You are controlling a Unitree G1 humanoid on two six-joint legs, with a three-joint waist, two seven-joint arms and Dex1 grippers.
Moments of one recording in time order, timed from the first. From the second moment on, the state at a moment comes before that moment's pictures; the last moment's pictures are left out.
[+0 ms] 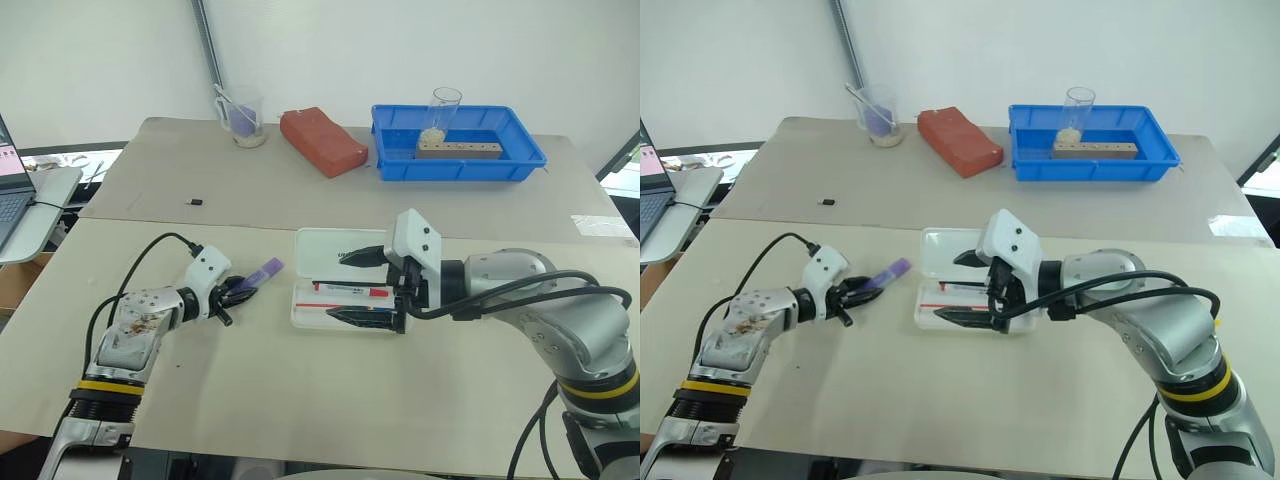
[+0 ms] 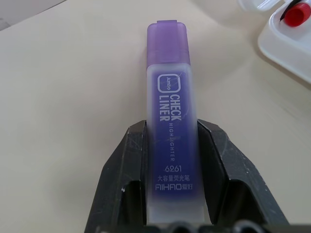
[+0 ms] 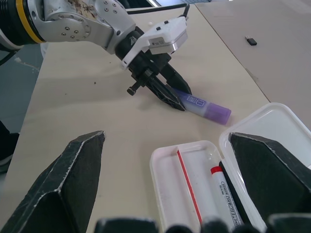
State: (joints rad) left arm -0.28 0.63 -0.02 0.04 -0.16 0.48 -0.83; right arm -0.51 -0.72 0.17 -0.64 0.67 0.93 0.75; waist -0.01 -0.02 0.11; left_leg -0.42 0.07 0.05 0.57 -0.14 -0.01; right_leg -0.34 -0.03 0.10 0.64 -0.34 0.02
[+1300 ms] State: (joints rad) left arm -0.55 0.57 -0.42 0.04 -0.06 0.19 -1.20; right arm -0.03 -0.88 -0.19 -0.85 0.74 0.97 0.57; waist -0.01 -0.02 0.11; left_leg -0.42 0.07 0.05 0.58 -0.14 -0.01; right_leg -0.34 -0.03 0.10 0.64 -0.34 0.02
